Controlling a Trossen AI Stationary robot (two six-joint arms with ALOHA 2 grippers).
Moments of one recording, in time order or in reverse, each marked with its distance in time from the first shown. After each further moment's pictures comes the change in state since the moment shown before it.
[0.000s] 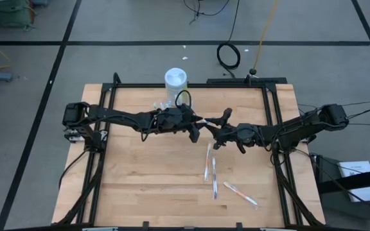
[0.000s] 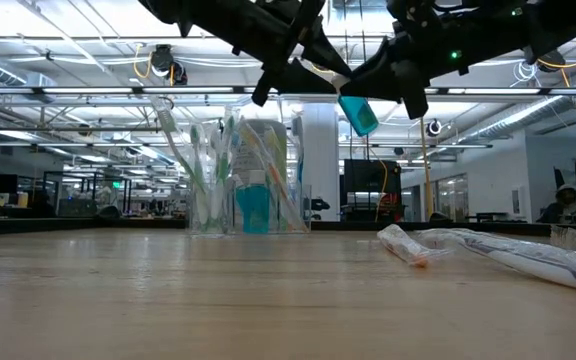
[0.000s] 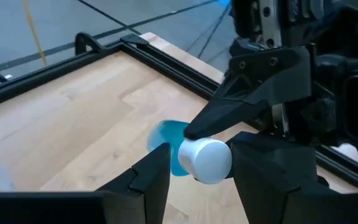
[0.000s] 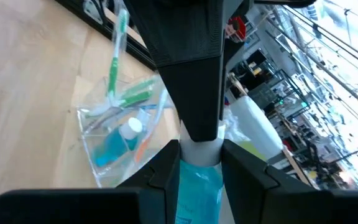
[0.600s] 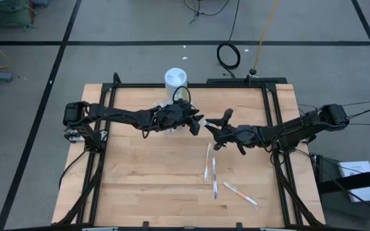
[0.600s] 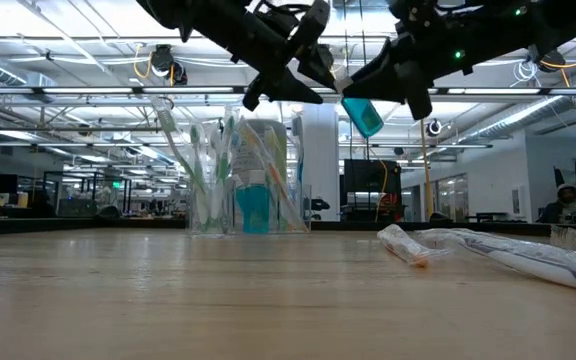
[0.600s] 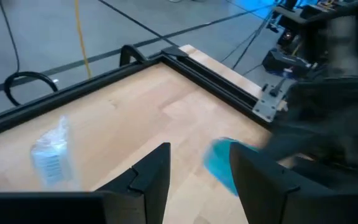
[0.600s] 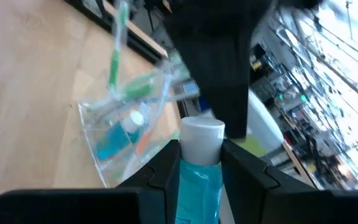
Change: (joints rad) left arm 0.016 0.001 0.000 -0.014 -0.107 -0.011; right arm -0.003 -0.001 0.000 -0.036 0.041 0.030
